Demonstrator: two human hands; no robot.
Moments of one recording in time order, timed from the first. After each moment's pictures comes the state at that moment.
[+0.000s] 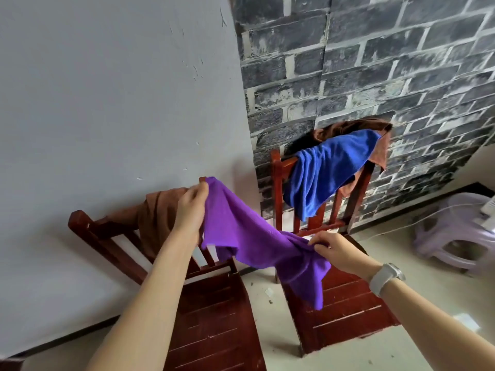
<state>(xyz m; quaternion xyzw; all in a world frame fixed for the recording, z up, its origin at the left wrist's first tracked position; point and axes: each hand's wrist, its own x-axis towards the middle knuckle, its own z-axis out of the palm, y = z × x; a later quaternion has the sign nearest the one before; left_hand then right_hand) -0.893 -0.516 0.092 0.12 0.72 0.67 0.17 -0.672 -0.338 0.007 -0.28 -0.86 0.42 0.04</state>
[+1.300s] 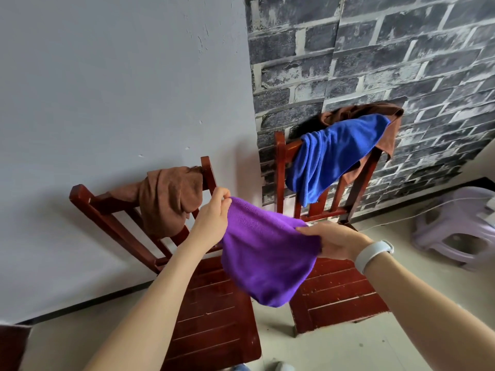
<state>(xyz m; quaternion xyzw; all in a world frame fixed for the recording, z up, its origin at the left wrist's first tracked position) -0.852 -0.535 0.056 0.37 0.86 0.35 0.08 -0.688 -0.349 0.007 -0.38 -0.51 0.76 -0.10</state>
